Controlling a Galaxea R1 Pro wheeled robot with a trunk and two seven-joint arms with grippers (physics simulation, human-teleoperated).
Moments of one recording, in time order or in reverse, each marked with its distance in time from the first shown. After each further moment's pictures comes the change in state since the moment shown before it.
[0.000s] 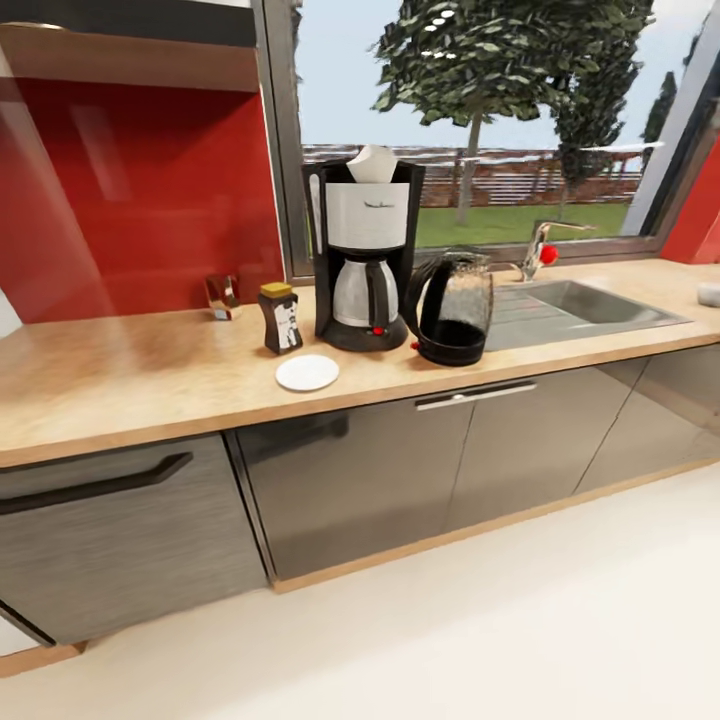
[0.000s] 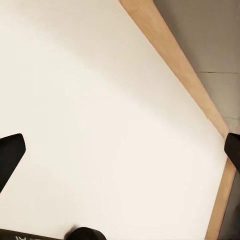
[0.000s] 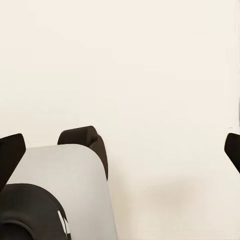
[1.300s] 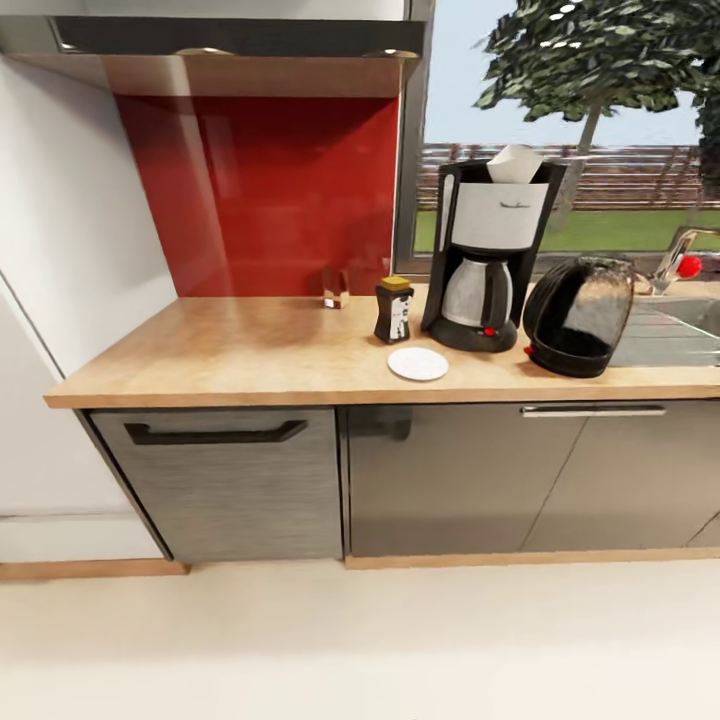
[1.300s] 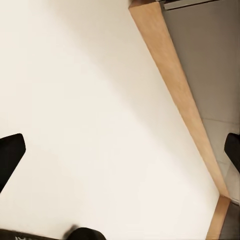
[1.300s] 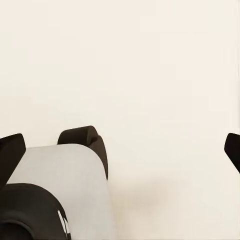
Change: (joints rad) left arm 0.000 0.000 0.000 -0.002 0.000 0.000 0.000; right arm 0.000 0.000 0.000 0.000 0.000 0.000 0.000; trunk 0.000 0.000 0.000
